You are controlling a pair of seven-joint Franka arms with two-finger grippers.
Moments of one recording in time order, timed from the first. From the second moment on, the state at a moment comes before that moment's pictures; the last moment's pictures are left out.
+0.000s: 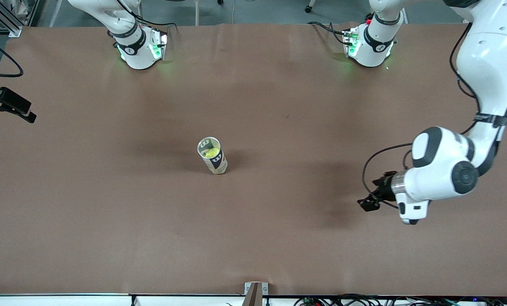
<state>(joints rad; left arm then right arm) 0.41 0.71 -0.69 -1.51 0.22 2.03 -0.94 -0.01 0.01 -0.03 -1.49 0.02 1.57 0.04</state>
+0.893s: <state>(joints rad) 0.40 0.44 -0.52 -1.44 0.12 1.68 -0.38 -0.01 0.01 -0.02 -1.49 0.02 1.57 0.04</state>
